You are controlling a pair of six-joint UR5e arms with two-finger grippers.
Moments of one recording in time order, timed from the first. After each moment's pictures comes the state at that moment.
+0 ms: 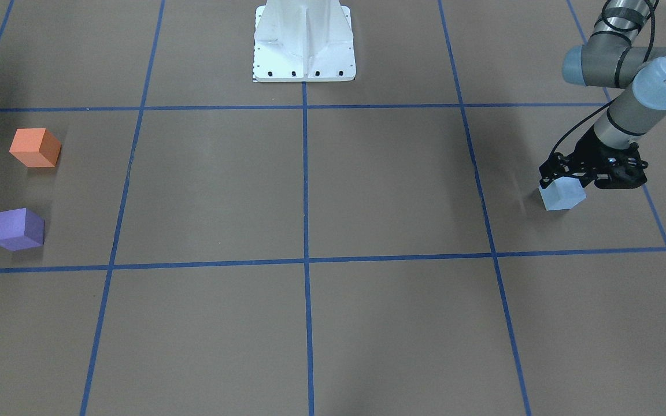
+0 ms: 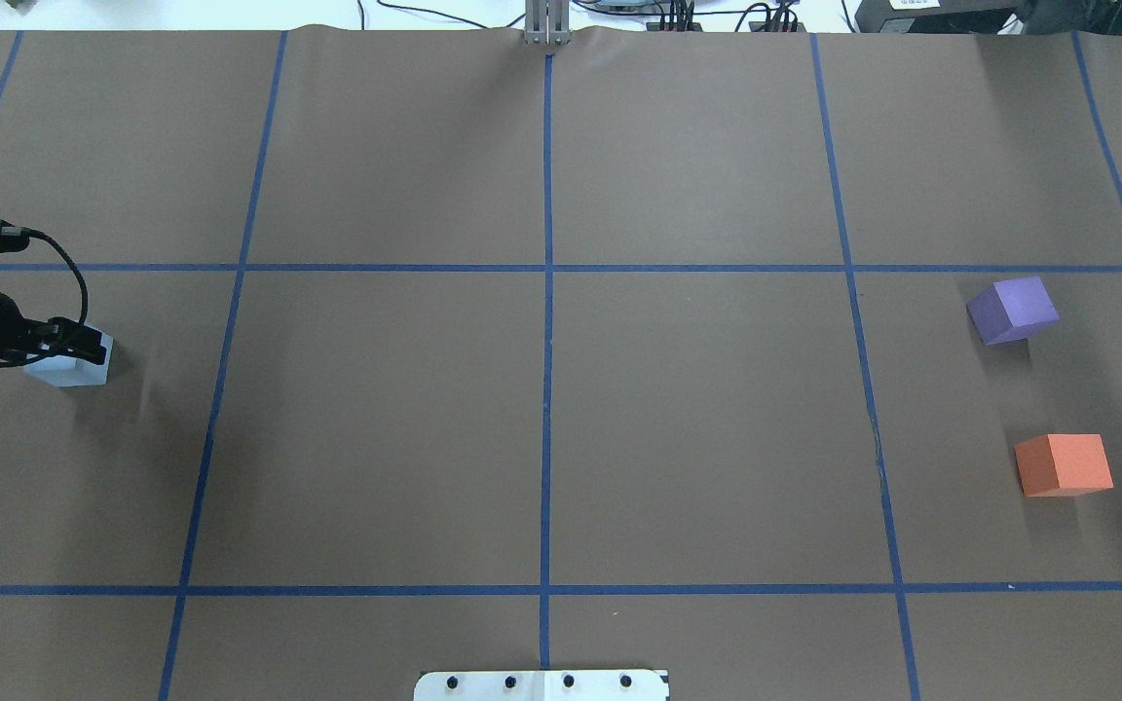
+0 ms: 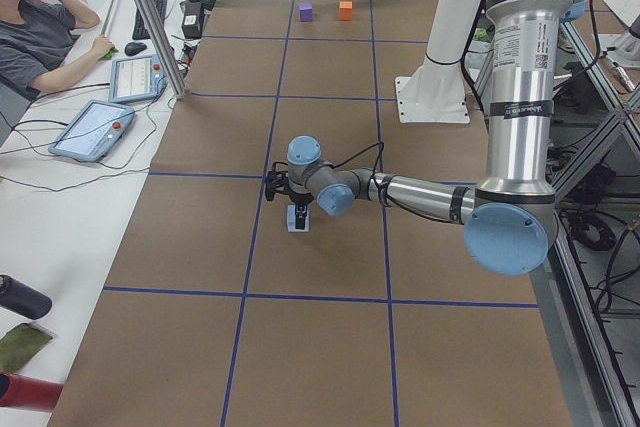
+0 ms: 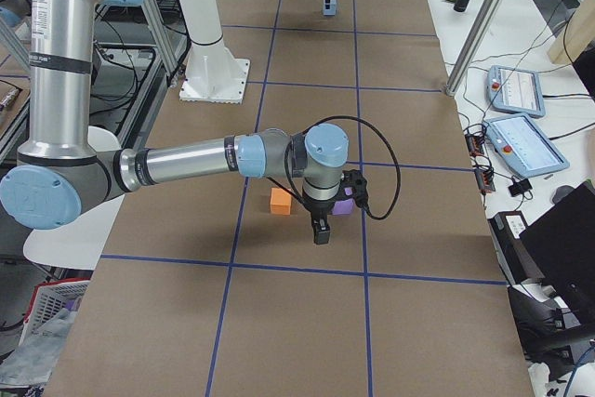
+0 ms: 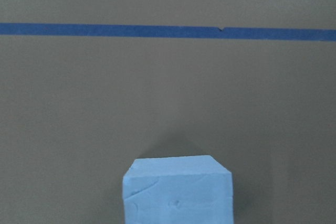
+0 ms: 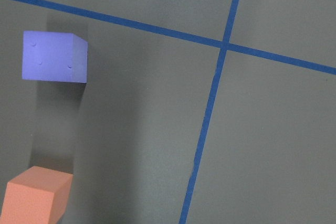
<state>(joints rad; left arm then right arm) -0.91 -1.56 -1.64 -2.16 -2.12 -0.88 1.50 -1.69 1.89 -1.73 2.31 -0.14</state>
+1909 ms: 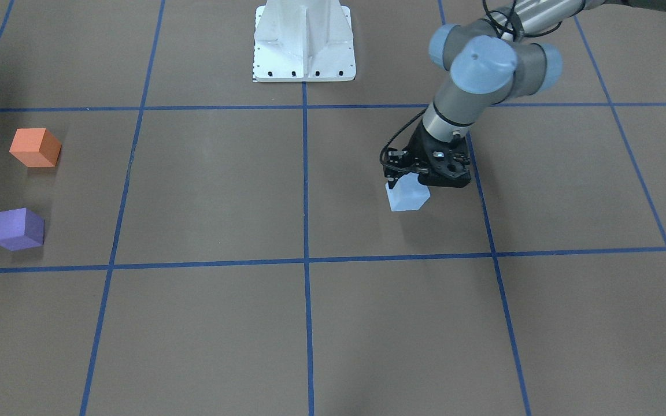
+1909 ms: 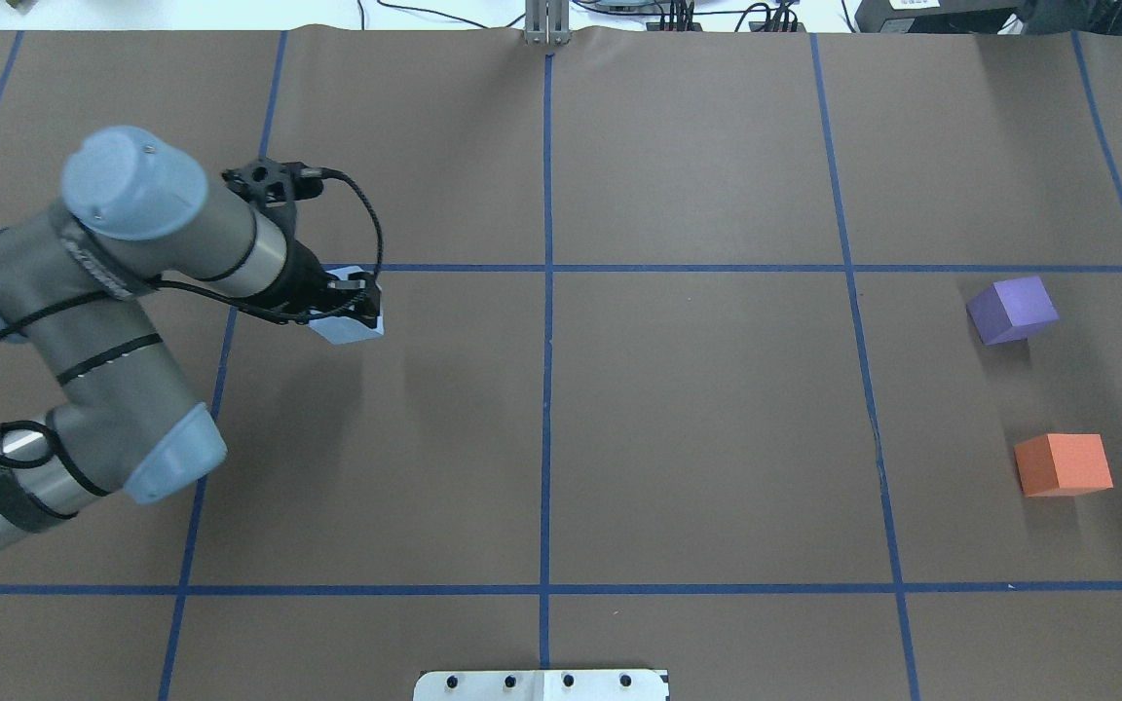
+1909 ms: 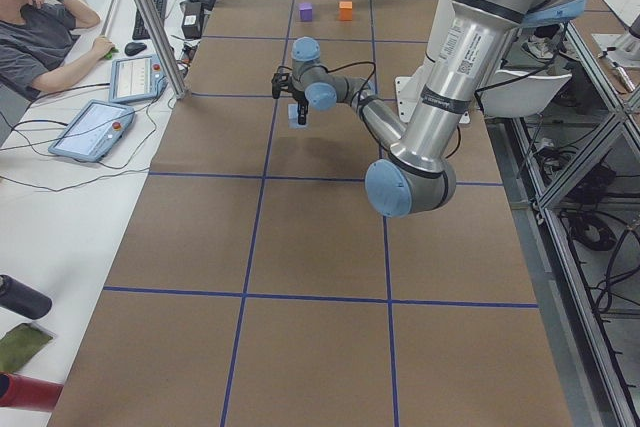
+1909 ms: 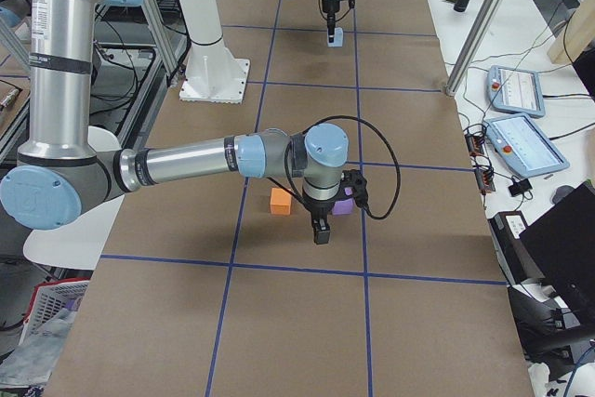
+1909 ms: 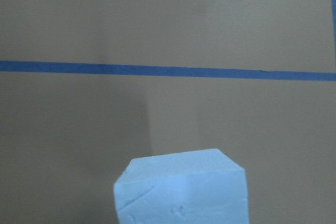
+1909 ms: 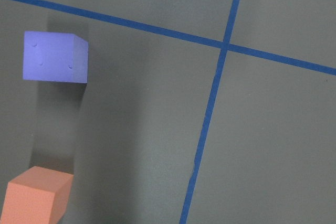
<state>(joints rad) -0.63 -2.11 -1.71 -1.79 -1.96 -1.18 1.50 -1.69 1.89 -1.73 2.31 -0.14</state>
